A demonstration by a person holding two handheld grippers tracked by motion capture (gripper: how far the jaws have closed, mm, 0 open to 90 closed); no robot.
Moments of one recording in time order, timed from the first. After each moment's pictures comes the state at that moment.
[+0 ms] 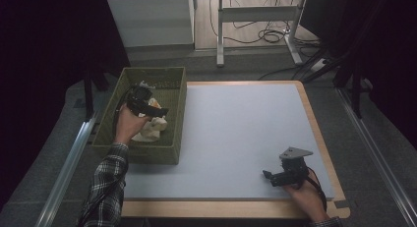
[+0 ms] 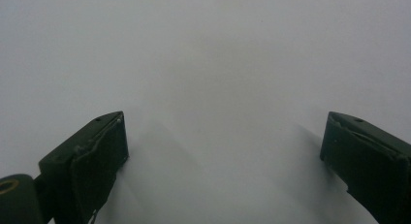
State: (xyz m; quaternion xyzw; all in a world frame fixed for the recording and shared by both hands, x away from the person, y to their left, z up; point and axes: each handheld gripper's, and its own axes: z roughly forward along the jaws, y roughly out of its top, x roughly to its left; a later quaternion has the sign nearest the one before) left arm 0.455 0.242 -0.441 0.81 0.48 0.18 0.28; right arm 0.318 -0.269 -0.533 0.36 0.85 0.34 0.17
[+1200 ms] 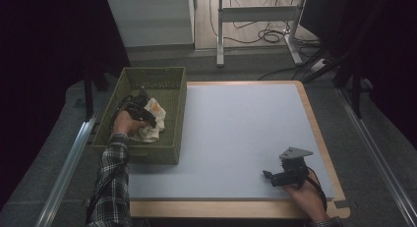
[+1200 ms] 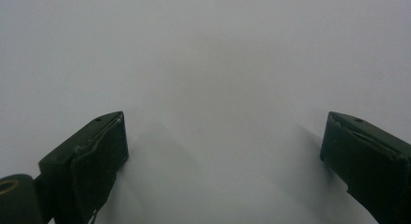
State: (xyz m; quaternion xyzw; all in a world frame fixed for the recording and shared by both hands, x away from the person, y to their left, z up) left arm 0.500 0.278 -0.506 0.79 0.60 -0.02 0.12; right arm 0.318 -0.269 -0.533 0.36 0.85 0.34 0.17
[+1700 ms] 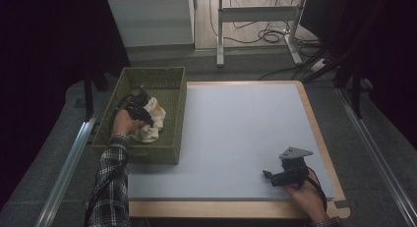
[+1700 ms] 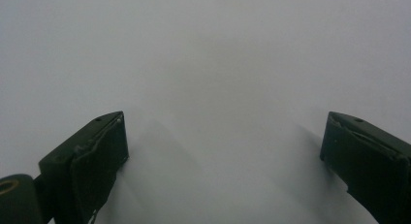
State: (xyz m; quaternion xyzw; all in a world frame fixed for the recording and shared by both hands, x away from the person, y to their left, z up) left arm 0.494 0.275 -0.496 0.80 0.58 -0.02 0.15; right arm 0.318 -0.269 -0.533 0.37 0.85 0.34 0.17
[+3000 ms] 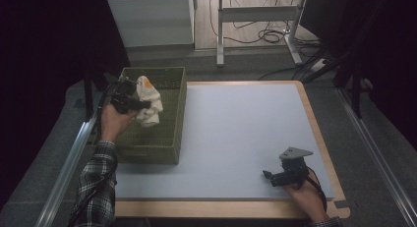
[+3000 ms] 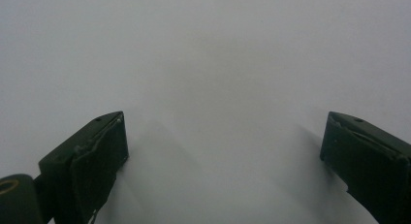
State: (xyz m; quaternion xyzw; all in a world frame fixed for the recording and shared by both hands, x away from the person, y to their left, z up) left arm 0.436 0.277 -0.403 0.79 0.51 0.13 0.32; right arm 0.318 -0.269 -0.533 0.36 0.85 0.34 0.17
